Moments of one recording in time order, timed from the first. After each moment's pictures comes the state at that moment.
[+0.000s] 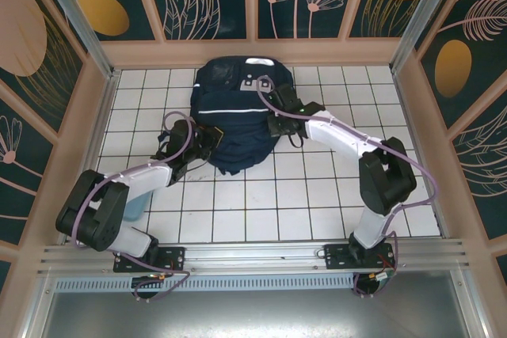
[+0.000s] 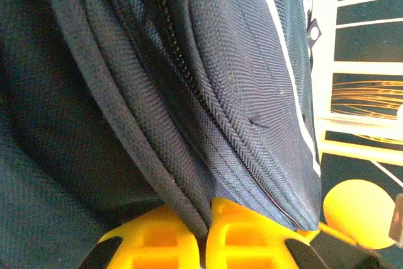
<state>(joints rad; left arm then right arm) -0.42 1.46 0.61 0.36 0.19 -1.37 0.59 1.76 1.35 -0.56 0.10 0.29</state>
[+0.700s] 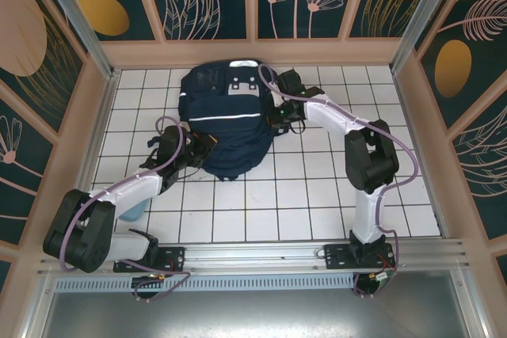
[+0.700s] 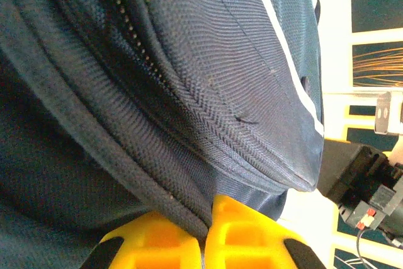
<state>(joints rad) -0.39 1.32 0.55 0.23 0.24 -1.23 0.48 1.98 1.57 -0.62 -0.17 0.15</state>
